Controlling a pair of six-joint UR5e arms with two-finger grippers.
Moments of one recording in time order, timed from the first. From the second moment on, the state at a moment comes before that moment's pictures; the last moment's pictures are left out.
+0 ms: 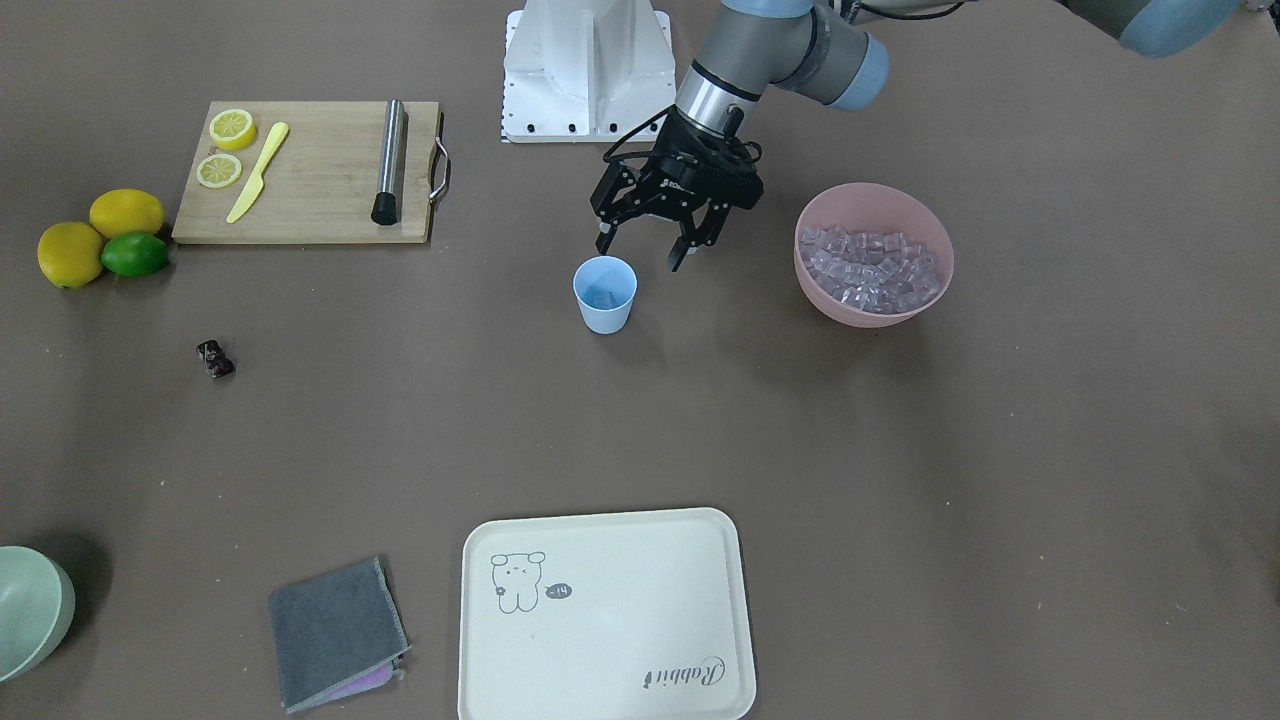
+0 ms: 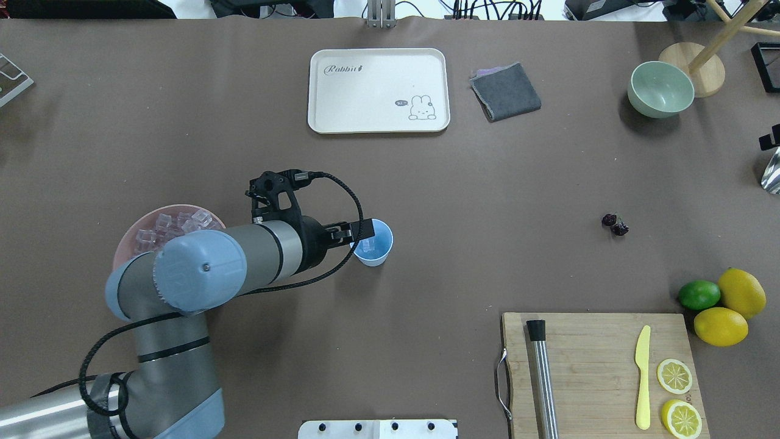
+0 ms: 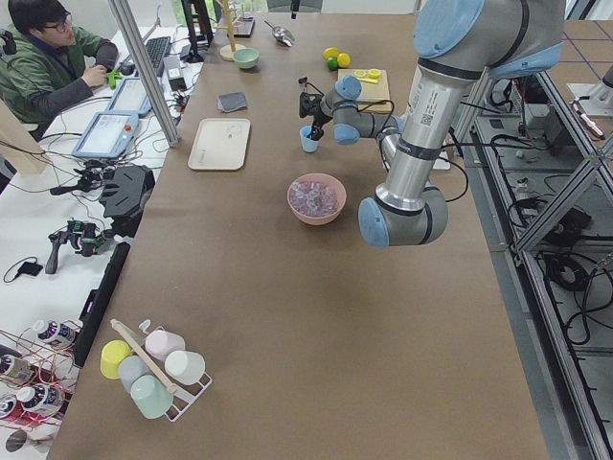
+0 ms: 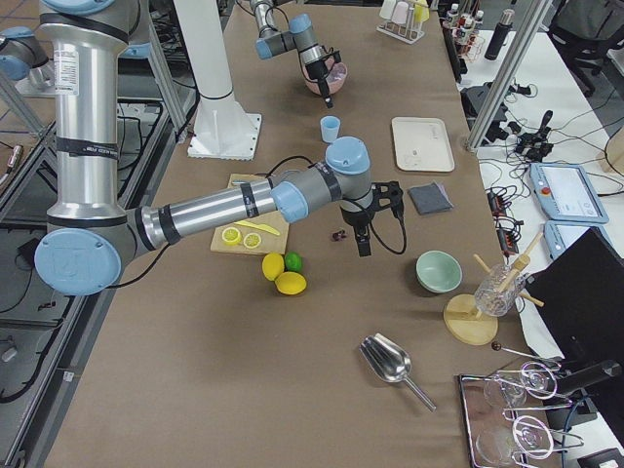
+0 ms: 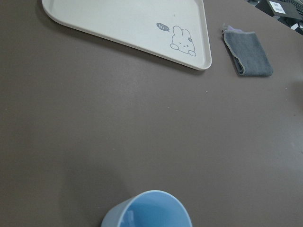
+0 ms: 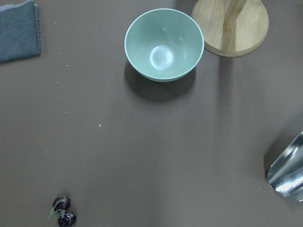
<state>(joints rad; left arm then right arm) -0.38 -2.01 -1.86 -2.13 -1.48 -1.44 1.34 -1.62 1.92 -1.34 2.27 0.42</state>
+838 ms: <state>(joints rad) -0.62 -1.70 -2.01 -2.13 -1.74 -0.95 1.34 -1.63 1.91 -1.34 2.27 0.42</state>
